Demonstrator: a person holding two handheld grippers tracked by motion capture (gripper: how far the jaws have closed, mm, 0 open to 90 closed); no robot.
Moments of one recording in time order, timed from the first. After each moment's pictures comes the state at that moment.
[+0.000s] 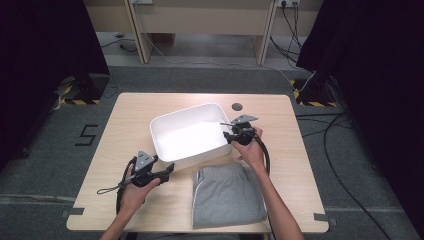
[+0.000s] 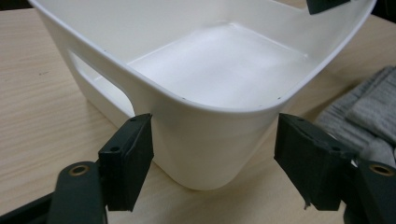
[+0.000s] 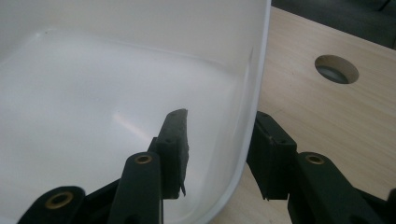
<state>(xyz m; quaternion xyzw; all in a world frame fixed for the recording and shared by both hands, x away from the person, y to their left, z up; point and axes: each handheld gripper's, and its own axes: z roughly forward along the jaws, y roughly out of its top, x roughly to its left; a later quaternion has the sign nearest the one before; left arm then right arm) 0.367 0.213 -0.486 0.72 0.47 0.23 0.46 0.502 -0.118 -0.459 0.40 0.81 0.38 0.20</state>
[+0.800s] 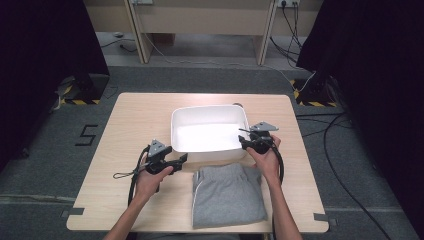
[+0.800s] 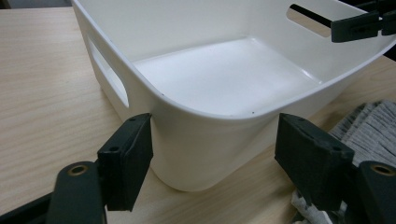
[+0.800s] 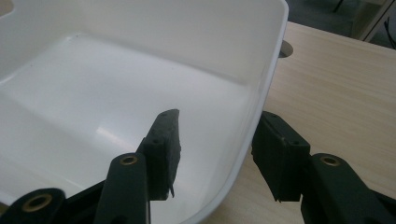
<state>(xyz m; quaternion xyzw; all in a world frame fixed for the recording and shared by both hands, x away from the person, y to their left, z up) 0.399 0.181 -0.482 0.72 0.46 0.20 0.49 0.473 -0.166 -0.461 0.44 0.77 0.39 0.24</state>
